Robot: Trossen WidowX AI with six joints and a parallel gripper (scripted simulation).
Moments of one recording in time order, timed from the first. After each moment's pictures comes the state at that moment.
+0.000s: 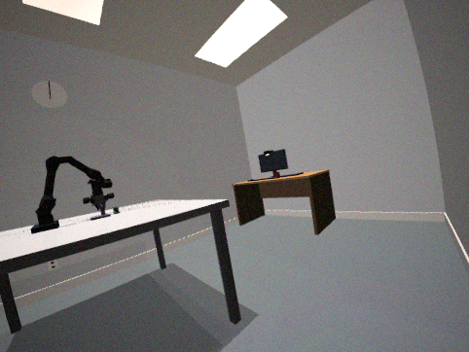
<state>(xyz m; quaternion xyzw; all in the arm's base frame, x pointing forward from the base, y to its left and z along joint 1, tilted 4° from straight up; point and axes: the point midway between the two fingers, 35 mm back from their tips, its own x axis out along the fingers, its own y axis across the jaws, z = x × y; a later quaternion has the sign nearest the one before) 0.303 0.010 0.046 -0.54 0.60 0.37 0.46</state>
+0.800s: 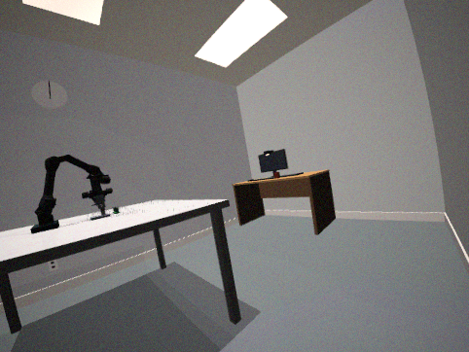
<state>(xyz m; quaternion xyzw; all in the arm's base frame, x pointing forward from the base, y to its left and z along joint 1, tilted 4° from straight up) 0.306 0.040 0.081 -0.54 0.60 0.37 0.45</state>
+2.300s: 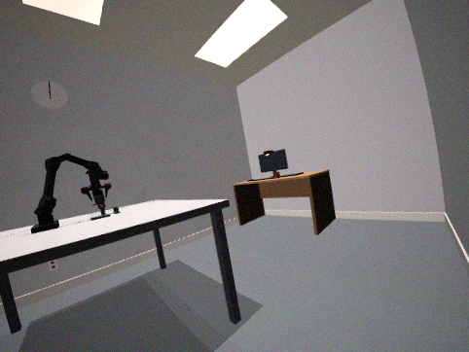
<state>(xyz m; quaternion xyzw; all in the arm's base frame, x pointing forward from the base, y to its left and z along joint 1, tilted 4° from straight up) 0.311 0.068 0.117 -0.55 0.59 0.37 0.45</state>
